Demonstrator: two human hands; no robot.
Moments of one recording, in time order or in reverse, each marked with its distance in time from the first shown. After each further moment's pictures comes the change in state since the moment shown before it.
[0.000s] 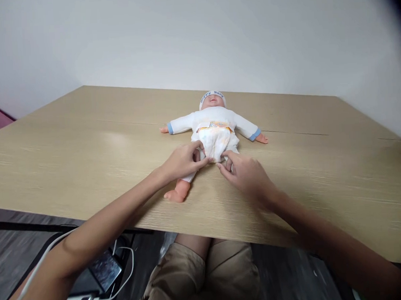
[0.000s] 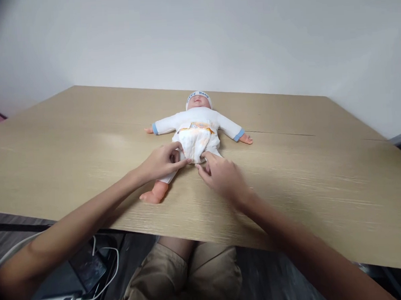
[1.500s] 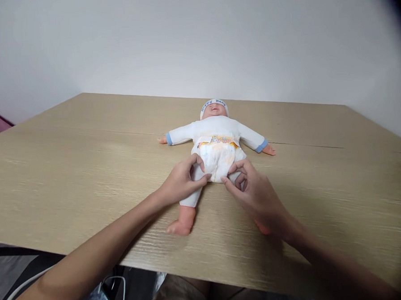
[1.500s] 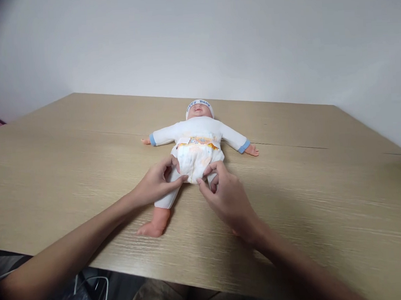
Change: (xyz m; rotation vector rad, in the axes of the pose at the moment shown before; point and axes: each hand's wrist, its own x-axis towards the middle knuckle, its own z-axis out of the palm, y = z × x) left_hand -0.004 -0.015 0.010 -0.250 0.089 -0.045; right_hand 0.008 -0.010 0.000 0.397 0.064 0.240
